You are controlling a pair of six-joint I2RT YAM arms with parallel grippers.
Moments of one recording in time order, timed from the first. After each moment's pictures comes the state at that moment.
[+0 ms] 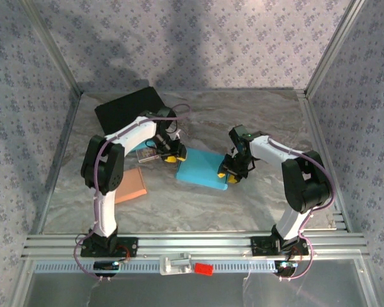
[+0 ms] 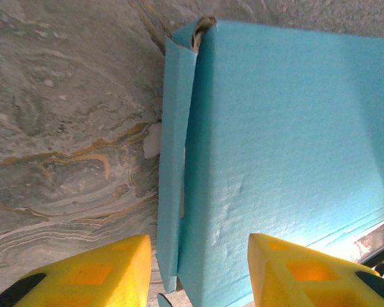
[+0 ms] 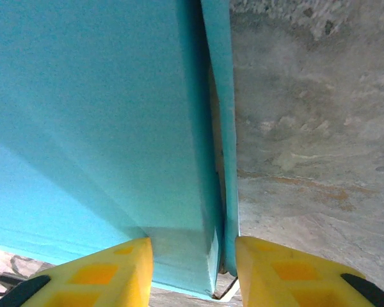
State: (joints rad) left arm -0.49 2.01 1.56 -1.00 0.44 -0.36; right arm 0.40 1.71 1.09 -0.86 -0.41 0.71
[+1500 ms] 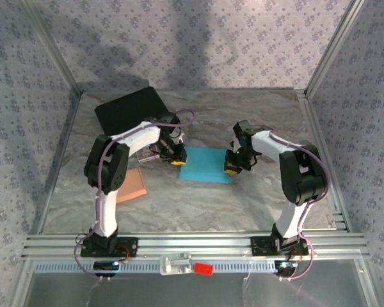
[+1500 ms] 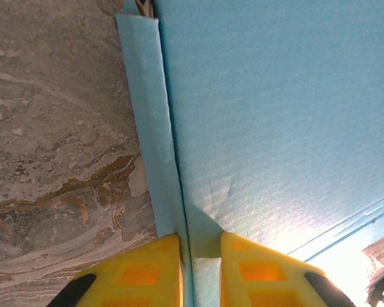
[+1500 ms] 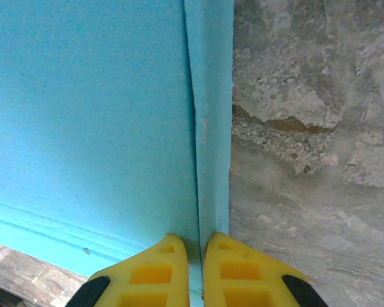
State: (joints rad) left arm -0.52 2.04 1.49 -0.86 0.44 -0.38; right arm 0.33 1.79 1.15 -0.83 -0.40 0.45
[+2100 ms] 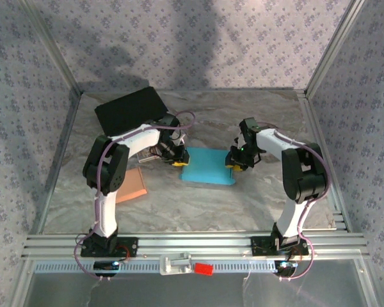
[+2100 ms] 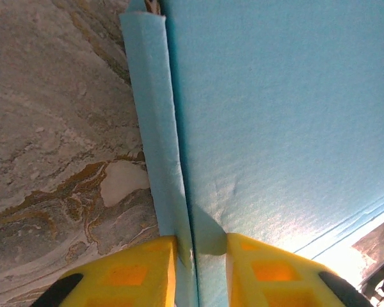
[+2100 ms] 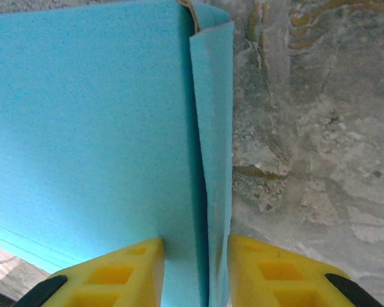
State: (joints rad) left arm -0.53 2.02 1.43 -0.78 0.48 -0.37; right arm 0.26 1.81 1.16 -0.80 -0.42 0.41
